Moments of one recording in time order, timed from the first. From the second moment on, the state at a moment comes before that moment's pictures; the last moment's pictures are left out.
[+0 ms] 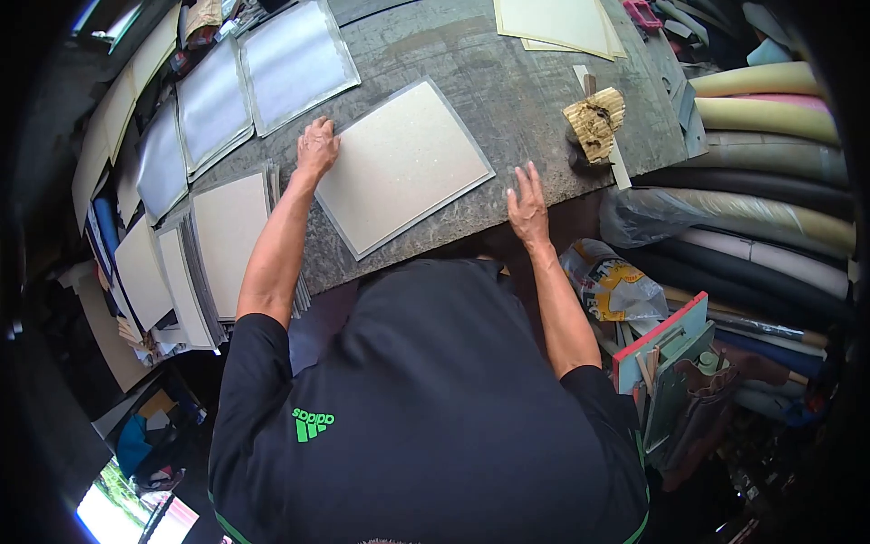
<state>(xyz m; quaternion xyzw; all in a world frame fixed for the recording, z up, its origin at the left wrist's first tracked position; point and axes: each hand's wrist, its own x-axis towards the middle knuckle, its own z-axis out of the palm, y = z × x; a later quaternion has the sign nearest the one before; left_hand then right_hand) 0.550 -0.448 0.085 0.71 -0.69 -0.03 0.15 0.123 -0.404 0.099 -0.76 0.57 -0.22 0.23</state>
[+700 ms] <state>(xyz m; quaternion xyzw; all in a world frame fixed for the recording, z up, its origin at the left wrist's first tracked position) 0.497 -0.405 0.322 0.60 -0.76 0.02 0.23 0.137 -0.382 0.078 -0.79 0.55 -0.24 0.12</state>
